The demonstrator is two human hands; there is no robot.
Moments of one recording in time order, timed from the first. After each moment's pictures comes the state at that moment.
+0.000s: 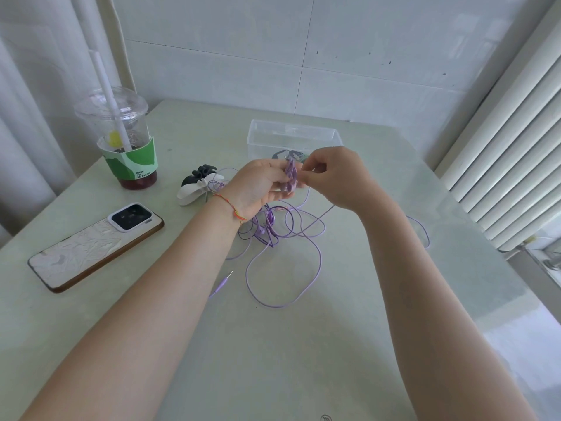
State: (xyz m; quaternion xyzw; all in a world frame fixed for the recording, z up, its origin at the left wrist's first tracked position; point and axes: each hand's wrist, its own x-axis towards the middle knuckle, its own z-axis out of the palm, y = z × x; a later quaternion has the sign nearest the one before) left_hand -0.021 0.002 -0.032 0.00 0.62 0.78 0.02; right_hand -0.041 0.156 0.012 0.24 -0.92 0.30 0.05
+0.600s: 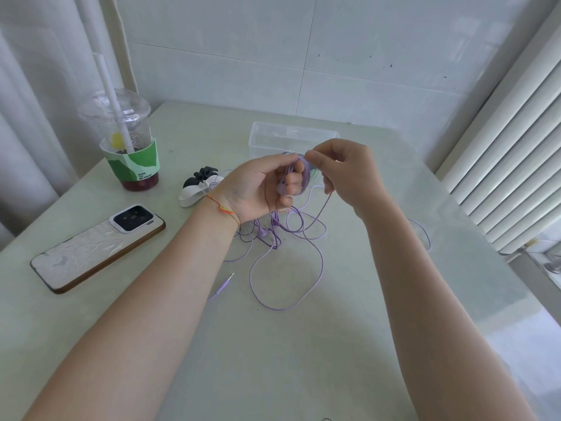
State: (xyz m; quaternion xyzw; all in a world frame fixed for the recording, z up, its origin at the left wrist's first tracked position) left_hand -0.006 -0.005 -0.014 0.07 0.51 0.84 0.17; right_hand -0.045 0.159 0.011 0.20 -0.83 0.52 0.06
